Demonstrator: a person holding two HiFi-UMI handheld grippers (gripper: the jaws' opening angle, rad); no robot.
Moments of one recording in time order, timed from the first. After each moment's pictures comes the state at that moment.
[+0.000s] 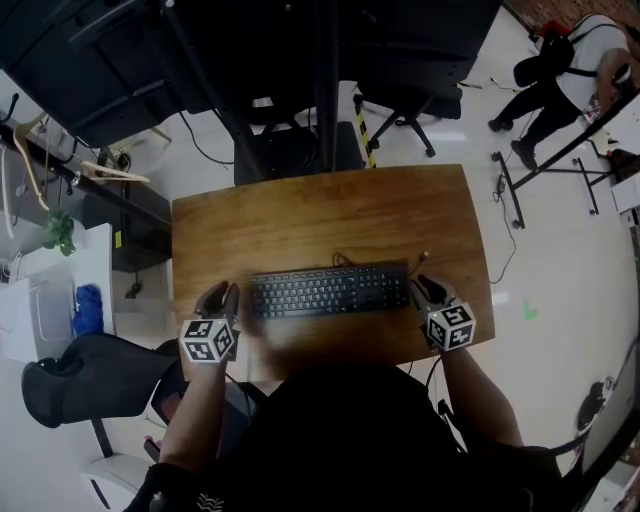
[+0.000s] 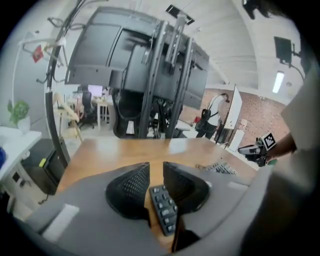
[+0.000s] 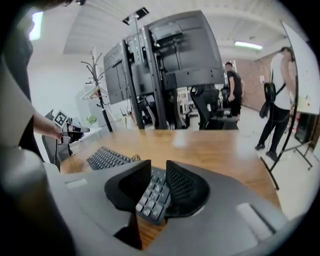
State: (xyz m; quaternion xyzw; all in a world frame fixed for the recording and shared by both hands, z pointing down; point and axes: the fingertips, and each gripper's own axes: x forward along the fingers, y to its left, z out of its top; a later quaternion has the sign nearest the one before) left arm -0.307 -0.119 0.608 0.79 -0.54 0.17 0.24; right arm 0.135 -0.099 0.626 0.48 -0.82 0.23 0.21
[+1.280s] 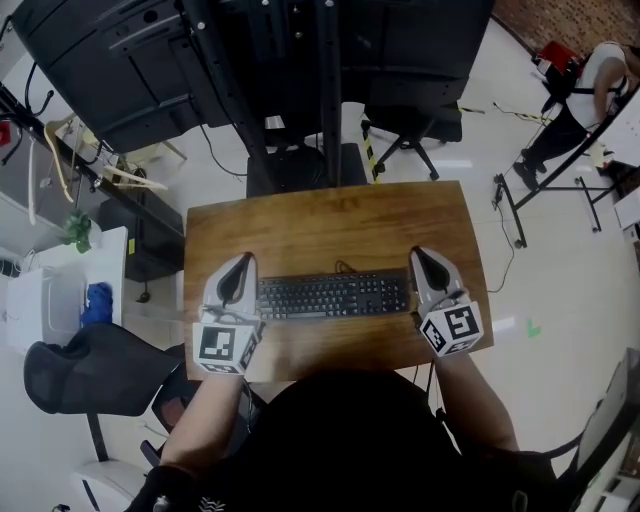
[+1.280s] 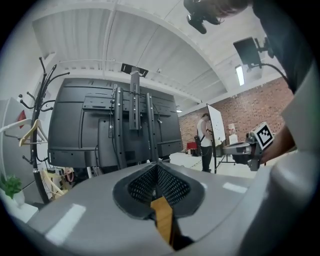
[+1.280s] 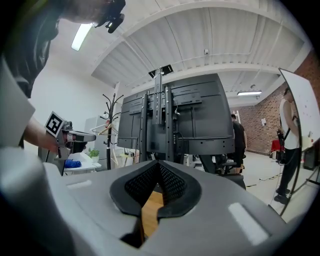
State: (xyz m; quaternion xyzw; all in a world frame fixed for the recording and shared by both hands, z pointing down) left arm -0.211 -0.129 0.388 0.84 -0.54 0.06 -0.02; right arm 0.079 -0.132 0.423 0.50 -0.86 0.02 0.03
